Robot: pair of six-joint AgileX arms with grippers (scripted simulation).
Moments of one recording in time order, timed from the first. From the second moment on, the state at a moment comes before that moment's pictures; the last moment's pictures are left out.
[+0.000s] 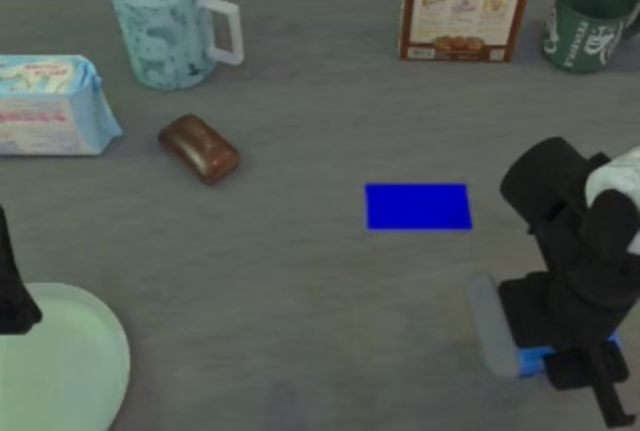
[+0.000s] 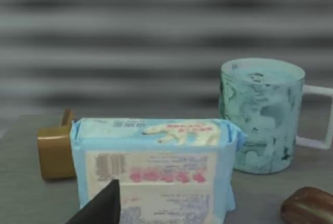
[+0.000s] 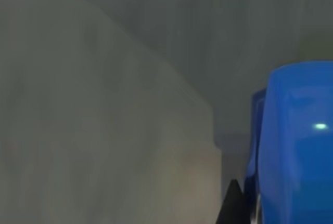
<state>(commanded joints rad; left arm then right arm) 0.00 0.00 0.00 0.00 0.00 0.00 0.53 1.68 0.86 -0.74 0.01 -1.17</state>
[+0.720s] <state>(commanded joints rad) 0.00 0.00 0.00 0.00 0.00 0.00 0.53 1.54 1.03 -1.06 0.01 -1.17</state>
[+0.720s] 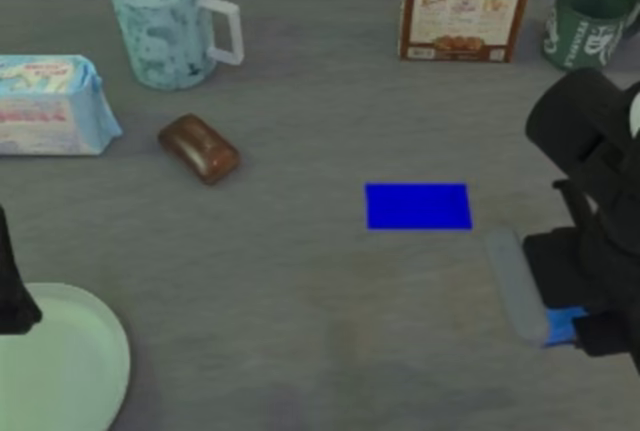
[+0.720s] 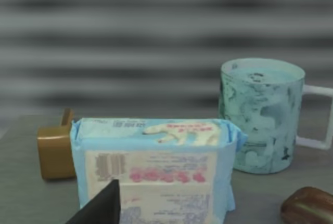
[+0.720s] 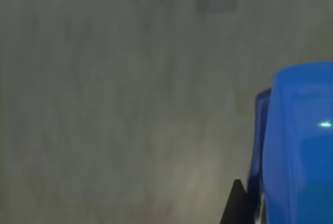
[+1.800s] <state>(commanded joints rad) 0.00 0.00 0.00 0.00 0.00 0.00 0.51 2.34 2.25 -1.48 0.00 -1.08</state>
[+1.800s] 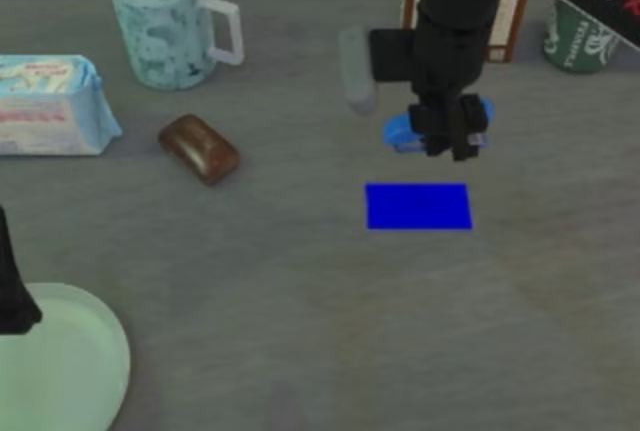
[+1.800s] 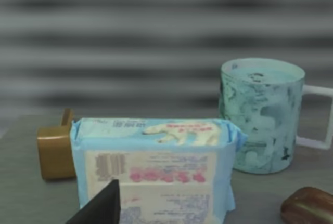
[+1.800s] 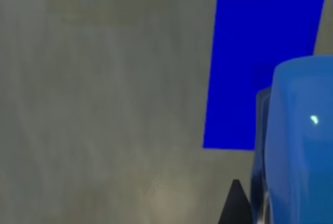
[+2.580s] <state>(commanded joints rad) 0.00 0.00 0.00 0.00 0.00 0.00 0.50 2.48 2.42 -1.50 -0.01 -1.04</state>
